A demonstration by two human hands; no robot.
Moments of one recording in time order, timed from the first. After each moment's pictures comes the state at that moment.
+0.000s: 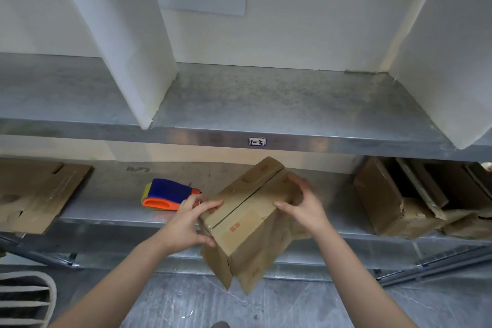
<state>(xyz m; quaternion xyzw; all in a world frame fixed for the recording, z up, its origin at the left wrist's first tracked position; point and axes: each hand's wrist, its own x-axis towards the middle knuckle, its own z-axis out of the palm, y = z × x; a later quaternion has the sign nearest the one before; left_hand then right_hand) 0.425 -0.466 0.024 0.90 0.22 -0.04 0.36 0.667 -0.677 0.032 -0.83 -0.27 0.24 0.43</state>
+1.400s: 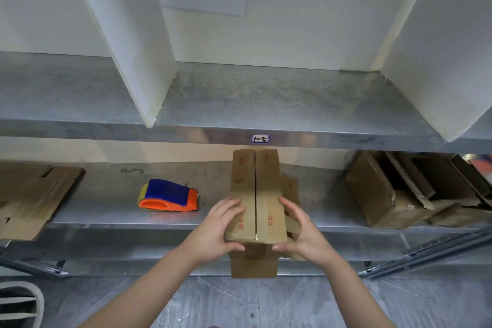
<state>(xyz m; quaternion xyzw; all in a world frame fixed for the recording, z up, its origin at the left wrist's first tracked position) 0.449 -0.517 0.024 0.94 0.12 0.02 0.33 0.616 -0.724 0.024 -0.75 -0.32 0.36 0.44</state>
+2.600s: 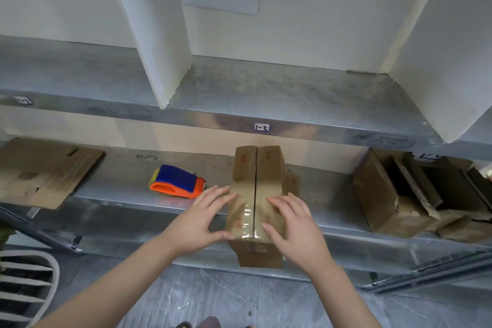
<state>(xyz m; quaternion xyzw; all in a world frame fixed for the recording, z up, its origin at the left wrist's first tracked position) 0.409 -0.525 0.059 0.95 0.15 0.03 0.26 0.581 -0.724 0.066 -0.84 -0.49 0.08 0.24</state>
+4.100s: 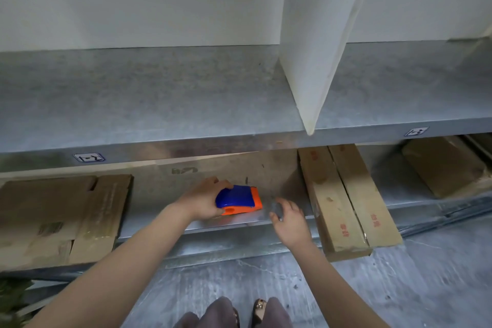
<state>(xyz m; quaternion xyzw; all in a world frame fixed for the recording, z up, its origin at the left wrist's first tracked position) 0.380 -0.263 0.000 0.95 0.11 -0.14 0.24 0.474 -0.501 -0.048 -0.92 -0.20 0.22 0.26</state>
